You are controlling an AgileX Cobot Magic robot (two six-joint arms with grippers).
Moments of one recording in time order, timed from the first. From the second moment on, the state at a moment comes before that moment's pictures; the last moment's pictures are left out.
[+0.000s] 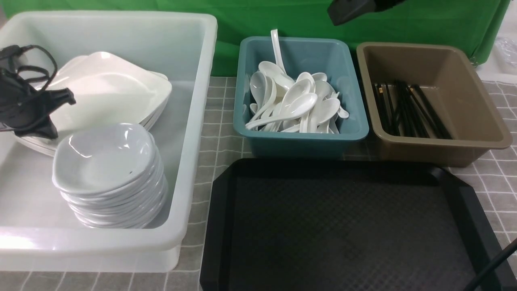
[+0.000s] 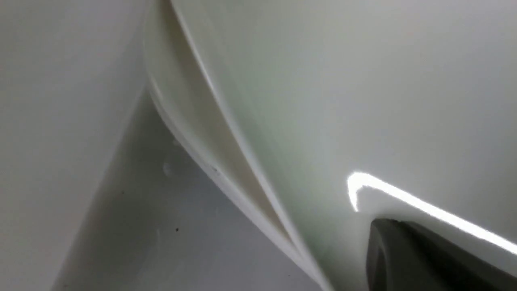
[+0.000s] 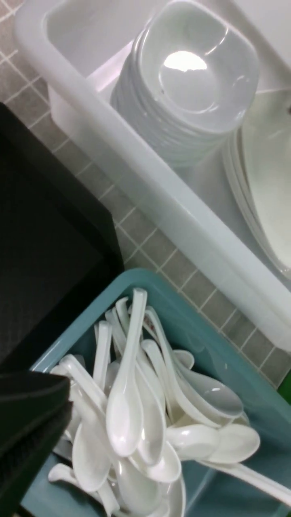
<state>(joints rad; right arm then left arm) 0.38 1.84 -2.15 0.35 1.17 -0.33 0.24 1.96 -1.42 -0.13 0.66 -0.13</state>
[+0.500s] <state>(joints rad) 0.38 1.84 -2.15 0.41 1.17 -0.31 0.24 1.83 -1.39 -0.08 0.83 -0.18</state>
